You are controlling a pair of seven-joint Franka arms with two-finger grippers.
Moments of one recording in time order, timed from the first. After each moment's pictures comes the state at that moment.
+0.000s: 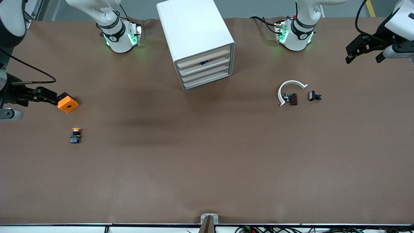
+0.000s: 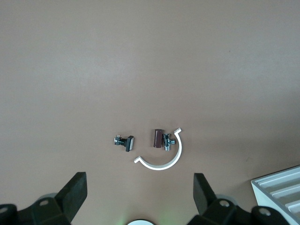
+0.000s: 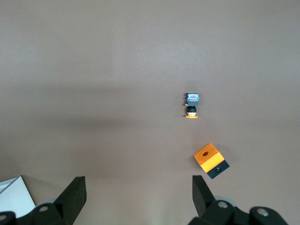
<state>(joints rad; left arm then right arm) -0.06 -0.24 -0.03 -1.76 0.01 1.55 -0.10 0.05 0.20 -0.02 -1.33 -0.06 1.44 -0.02</state>
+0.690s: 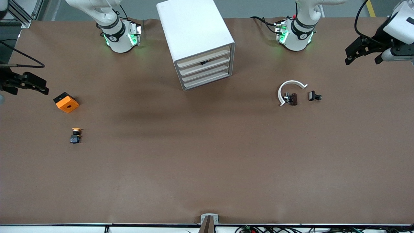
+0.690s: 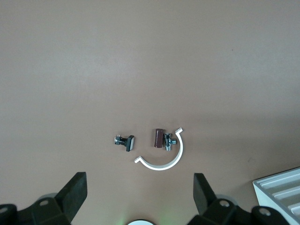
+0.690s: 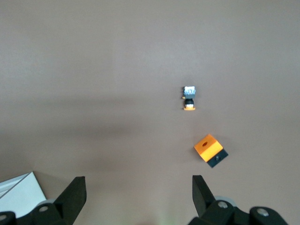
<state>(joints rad) -0.06 -0.23 -0.03 -1.78 0.01 1.57 -0.10 0.03 0.12 -0.05 -1.33 -0.02 1.38 -0.01</state>
